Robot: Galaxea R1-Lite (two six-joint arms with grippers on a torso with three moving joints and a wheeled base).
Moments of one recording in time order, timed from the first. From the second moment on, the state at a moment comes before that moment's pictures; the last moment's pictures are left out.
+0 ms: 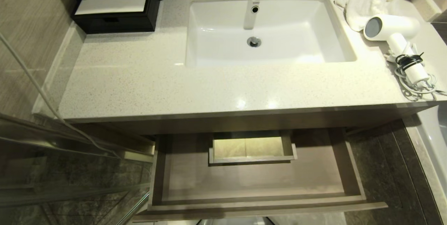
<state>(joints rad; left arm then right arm) 0.00 0.00 0.00 0.00 0.00 0.00 0.14 0.00 0.00 -0.11 0.03 -0.10</state>
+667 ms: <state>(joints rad) 0.00 0.00 0.00 0.00 0.00 0.00 0.14 0.00 0.00 -0.11 0.03 -0.10</state>
